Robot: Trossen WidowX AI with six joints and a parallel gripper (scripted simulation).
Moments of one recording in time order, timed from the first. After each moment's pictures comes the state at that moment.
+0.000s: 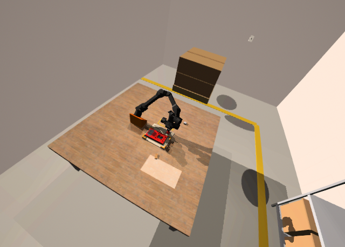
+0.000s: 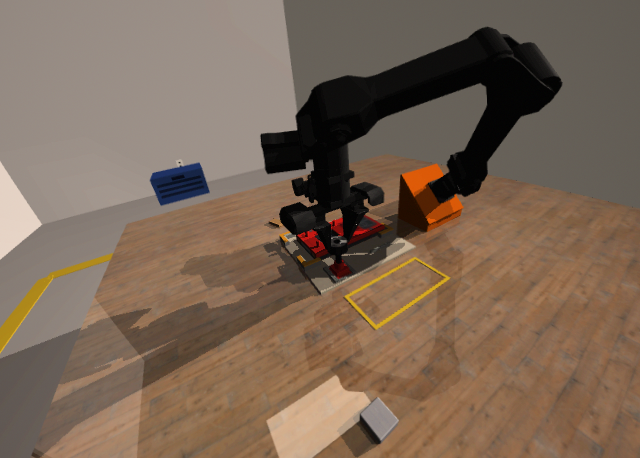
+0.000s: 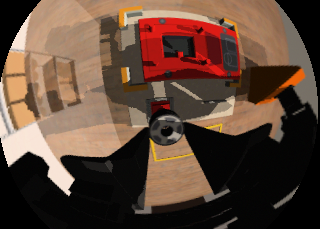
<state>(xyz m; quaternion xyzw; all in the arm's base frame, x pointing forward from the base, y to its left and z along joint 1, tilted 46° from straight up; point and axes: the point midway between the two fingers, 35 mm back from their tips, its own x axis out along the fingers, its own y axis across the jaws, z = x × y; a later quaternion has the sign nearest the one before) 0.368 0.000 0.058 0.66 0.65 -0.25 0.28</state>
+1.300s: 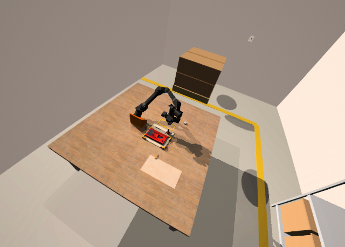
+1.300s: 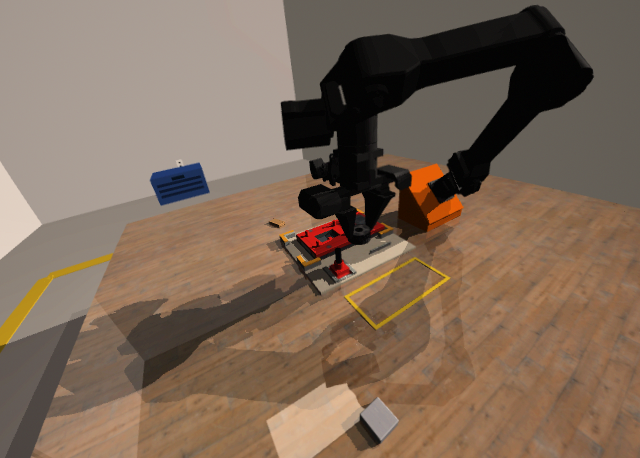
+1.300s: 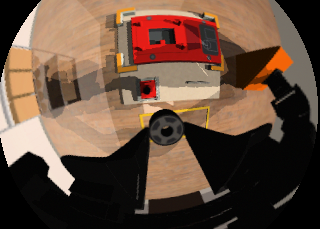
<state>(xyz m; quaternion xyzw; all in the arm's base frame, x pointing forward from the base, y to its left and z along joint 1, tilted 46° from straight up) 0.345 0.003 0.112 0.66 0.65 -0.25 0.28</state>
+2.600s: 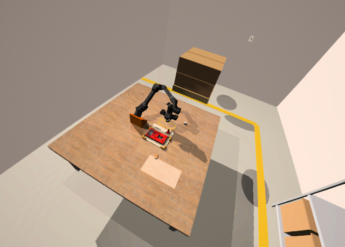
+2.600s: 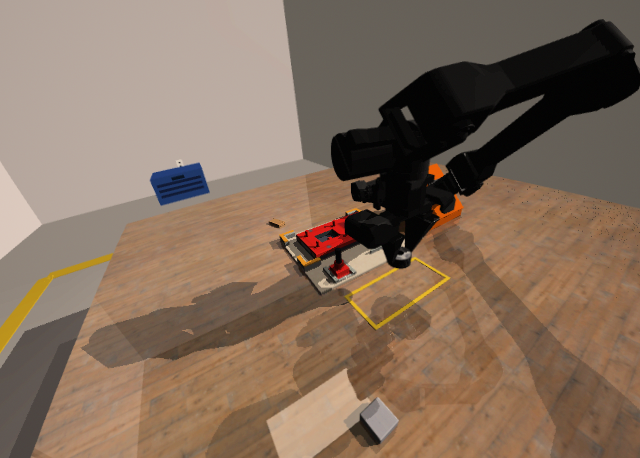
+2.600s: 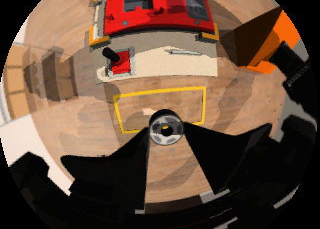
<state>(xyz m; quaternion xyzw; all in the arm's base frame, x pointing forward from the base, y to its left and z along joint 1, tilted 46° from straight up) 0.304 0.068 0.127 0.66 0.65 -0.25 0.28</state>
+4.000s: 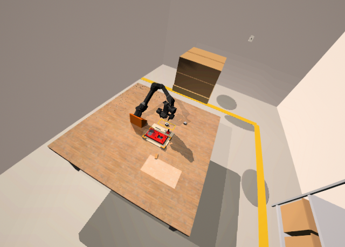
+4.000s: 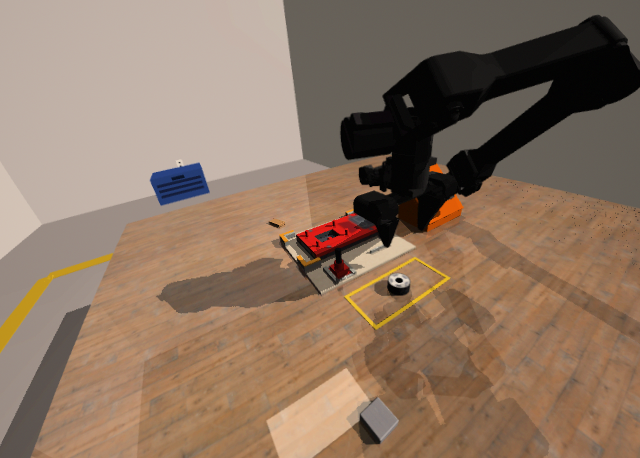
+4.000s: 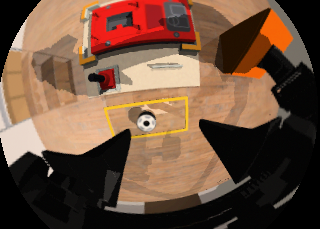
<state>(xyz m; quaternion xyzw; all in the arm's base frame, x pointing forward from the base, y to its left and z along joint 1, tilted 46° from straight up) 0.270 0.042 0.119 0.66 0.65 -0.26 0.28</state>
